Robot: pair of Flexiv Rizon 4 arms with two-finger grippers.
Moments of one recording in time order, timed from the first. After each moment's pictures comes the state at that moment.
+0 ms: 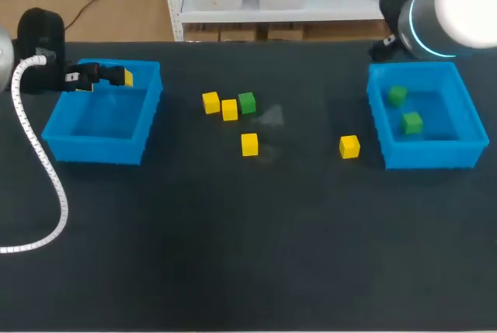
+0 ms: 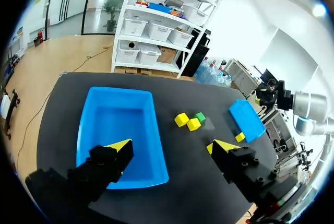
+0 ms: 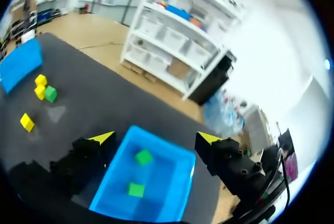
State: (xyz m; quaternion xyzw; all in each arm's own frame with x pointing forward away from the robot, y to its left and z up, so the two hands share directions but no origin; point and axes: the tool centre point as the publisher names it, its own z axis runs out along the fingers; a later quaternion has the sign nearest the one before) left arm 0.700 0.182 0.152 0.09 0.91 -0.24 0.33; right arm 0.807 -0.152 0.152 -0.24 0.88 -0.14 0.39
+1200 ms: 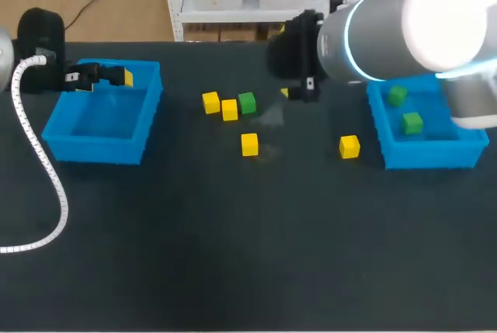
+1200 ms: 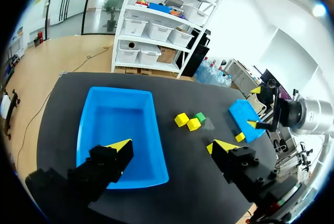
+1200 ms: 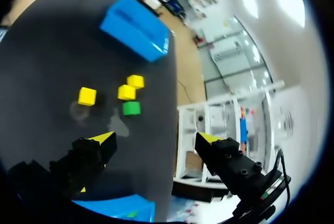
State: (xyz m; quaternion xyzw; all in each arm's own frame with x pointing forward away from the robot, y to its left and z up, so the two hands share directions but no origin) left arm 0.700 0.182 0.152 0.09 0.91 -0.24 0.33; right arm 0.763 0.047 0.135 -0.72 0.56 -0.16 0.38
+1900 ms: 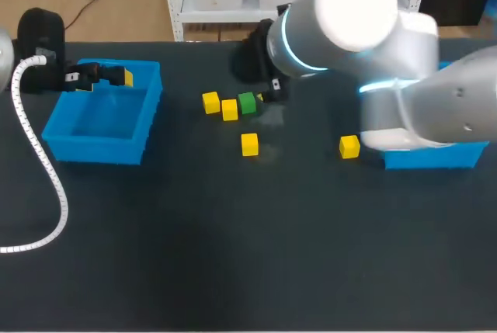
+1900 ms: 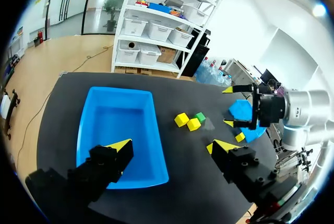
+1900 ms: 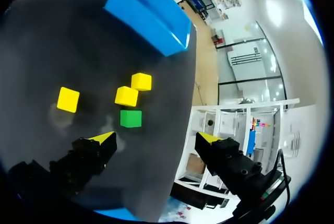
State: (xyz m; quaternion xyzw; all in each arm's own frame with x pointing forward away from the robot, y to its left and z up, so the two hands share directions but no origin) left arm 0.700 0.182 0.152 0.09 0.91 -0.24 0.33; right arm 0.811 0.091 0.090 -0.75 0.55 -0.17 0.31
